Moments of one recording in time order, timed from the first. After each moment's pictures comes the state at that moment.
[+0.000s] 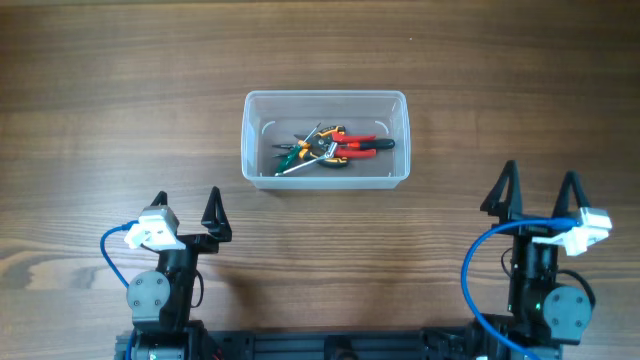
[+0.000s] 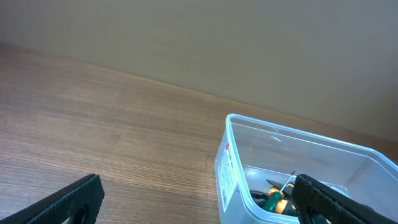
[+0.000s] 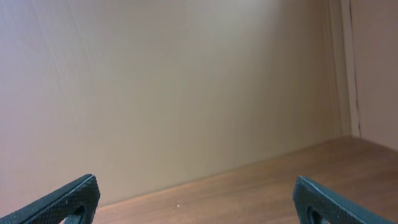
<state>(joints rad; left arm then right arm) 0.01 0.01 0.01 -0.07 0.06 -0.29 -0.11 0.10 0.17 0.16 0.03 0.26</state>
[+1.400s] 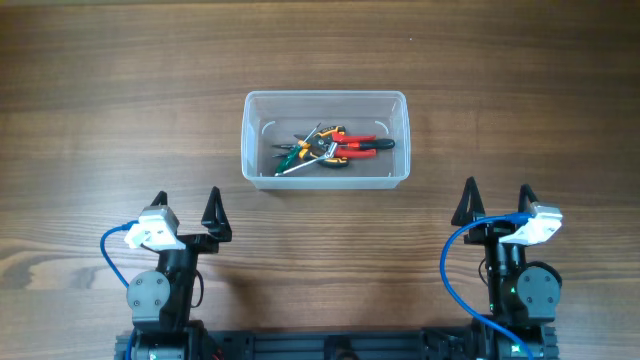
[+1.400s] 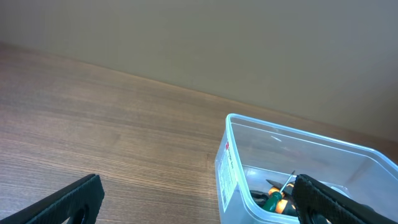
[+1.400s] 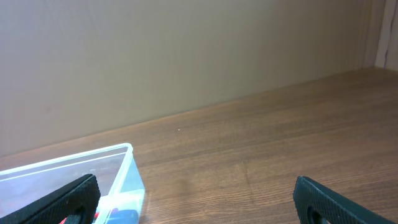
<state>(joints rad) 0.01 0.01 0.01 -0.07 0.06 -0.29 -0.03 0.02 0.01 0.00 0.01 0.23</state>
